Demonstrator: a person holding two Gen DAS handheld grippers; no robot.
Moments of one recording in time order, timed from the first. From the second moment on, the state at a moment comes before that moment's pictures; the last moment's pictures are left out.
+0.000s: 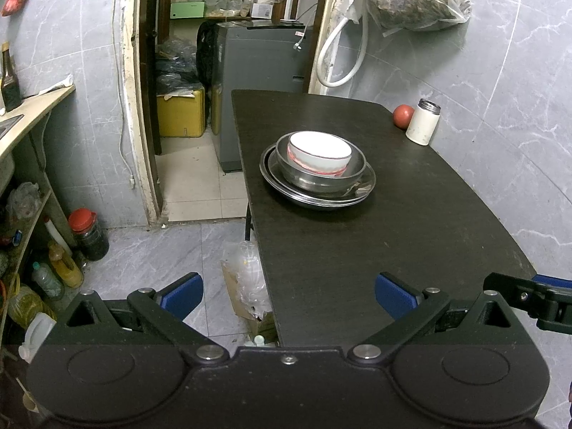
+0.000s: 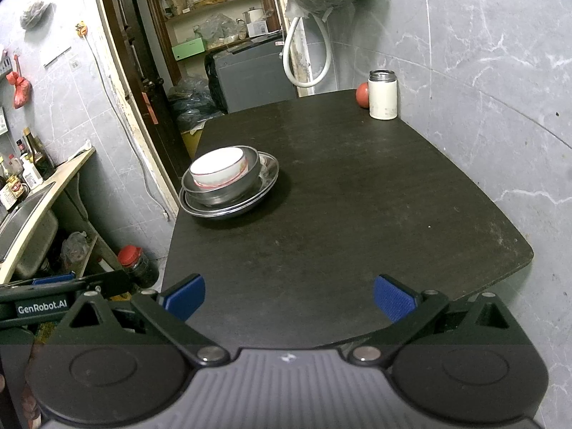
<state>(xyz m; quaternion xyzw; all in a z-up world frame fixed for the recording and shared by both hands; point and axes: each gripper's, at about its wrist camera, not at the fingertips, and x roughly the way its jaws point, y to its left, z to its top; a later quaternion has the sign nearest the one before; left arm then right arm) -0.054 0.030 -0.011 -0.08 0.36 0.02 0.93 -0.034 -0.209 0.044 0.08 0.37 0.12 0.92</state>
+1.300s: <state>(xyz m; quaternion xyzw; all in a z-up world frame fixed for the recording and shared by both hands) -0.055 0.027 -0.010 -0.08 0.35 0.01 0.93 -0.034 -0.215 0.043 0.09 0.37 0.12 0.92</state>
